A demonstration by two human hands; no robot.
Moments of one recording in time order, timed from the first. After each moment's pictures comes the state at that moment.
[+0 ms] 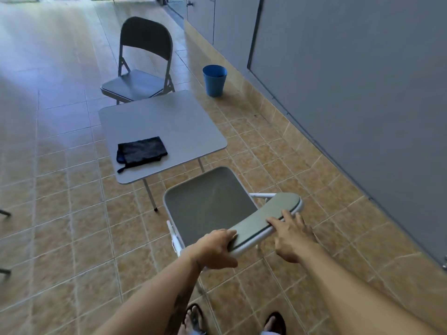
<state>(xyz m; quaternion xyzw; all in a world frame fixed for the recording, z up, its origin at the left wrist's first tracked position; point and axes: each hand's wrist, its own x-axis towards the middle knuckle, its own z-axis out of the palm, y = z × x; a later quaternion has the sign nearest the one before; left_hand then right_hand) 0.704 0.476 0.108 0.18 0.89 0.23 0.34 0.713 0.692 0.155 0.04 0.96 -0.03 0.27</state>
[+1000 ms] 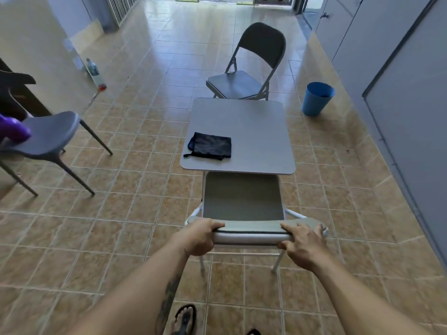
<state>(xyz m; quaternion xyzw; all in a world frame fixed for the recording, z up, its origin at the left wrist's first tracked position) 0.655 0.414 0.086 -0.13 0.92 0.26 0.27 0.542 0.689 0.090 -0.14 0.95 -0.07 0.28</state>
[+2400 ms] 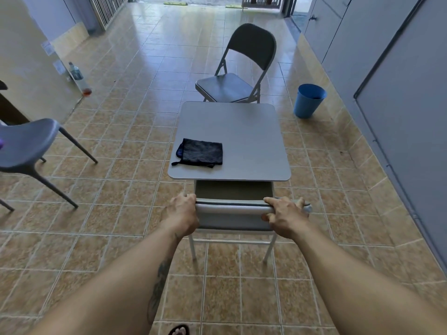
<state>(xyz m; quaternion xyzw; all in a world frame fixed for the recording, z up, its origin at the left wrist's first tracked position) 0.579 0.375 0.092 -0.27 0.94 0.15 0.13 0.463 0.612 0.104 -0.14 0.95 -0.08 0.27</state>
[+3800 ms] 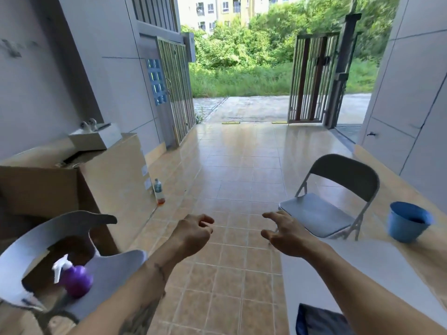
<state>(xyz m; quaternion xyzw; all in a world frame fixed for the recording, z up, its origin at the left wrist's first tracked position) 0.466 -0.170 0.319 -0.30 0.86 0.42 -0.07 0.314 0.037 0.303 -0.34 0.89 -0.26 0.15</state>
